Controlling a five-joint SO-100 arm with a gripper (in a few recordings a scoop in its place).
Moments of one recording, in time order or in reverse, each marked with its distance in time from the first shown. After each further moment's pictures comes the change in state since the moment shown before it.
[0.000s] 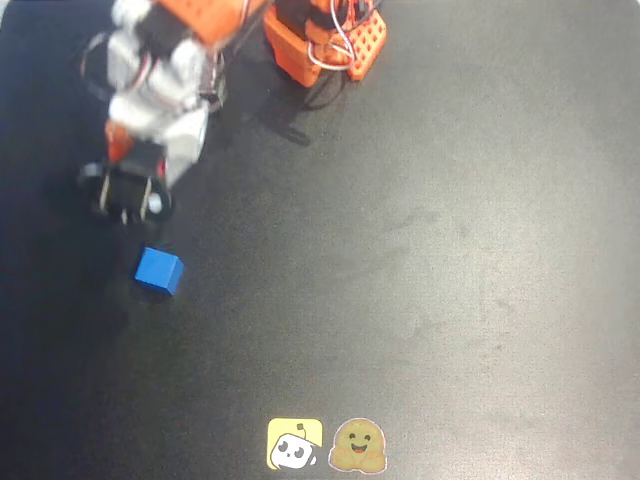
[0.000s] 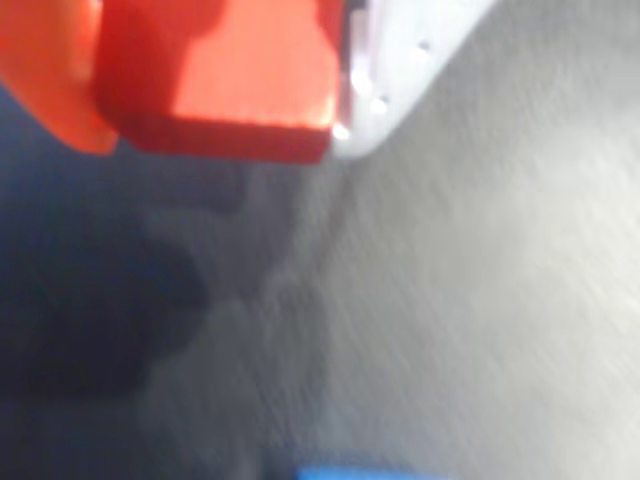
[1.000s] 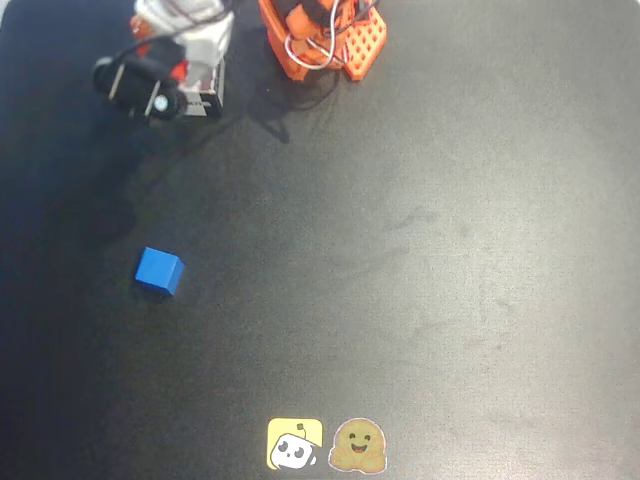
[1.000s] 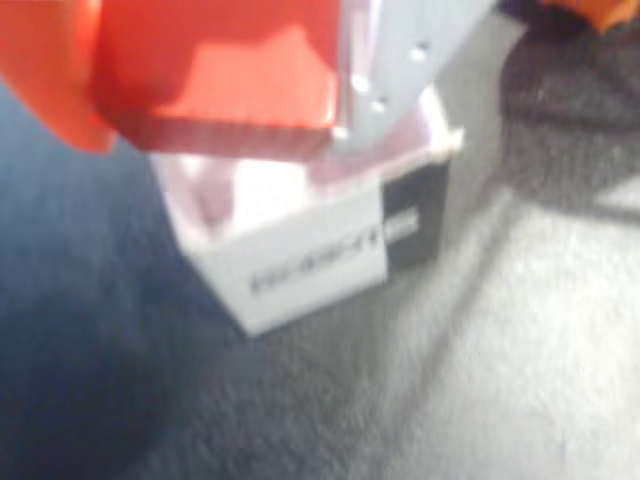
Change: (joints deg) arm 20.8 27.9 16.9 16.7 -11.2
